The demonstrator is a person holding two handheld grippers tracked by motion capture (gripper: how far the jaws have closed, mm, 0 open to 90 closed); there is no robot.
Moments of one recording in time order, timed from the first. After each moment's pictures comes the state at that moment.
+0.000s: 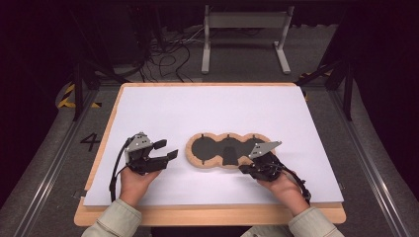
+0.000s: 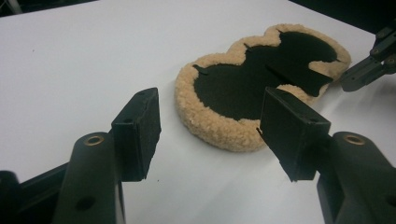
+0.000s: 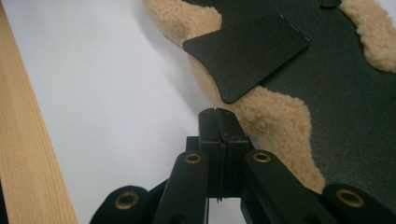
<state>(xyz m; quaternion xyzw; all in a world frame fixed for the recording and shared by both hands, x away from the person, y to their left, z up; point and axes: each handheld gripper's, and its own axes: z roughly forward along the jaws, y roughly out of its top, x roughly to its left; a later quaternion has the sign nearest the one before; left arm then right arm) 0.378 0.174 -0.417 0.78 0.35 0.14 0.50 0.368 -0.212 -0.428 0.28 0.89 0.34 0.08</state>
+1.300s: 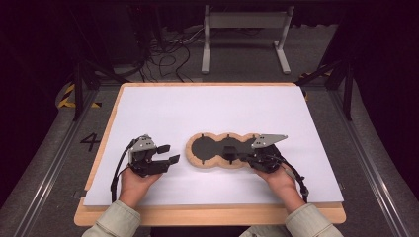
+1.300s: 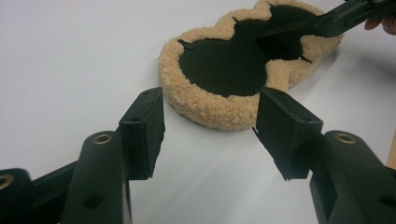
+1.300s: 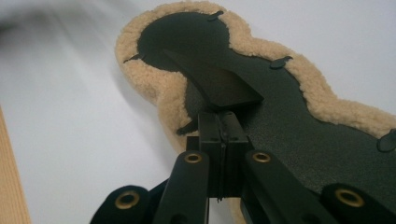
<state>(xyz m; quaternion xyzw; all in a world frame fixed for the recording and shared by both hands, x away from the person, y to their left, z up) 0.379 0.170 -0.424 0.81 0.34 0.10 0.48 0.381 -0.213 -0.416 0.30 0.86 0.40 0.13</state>
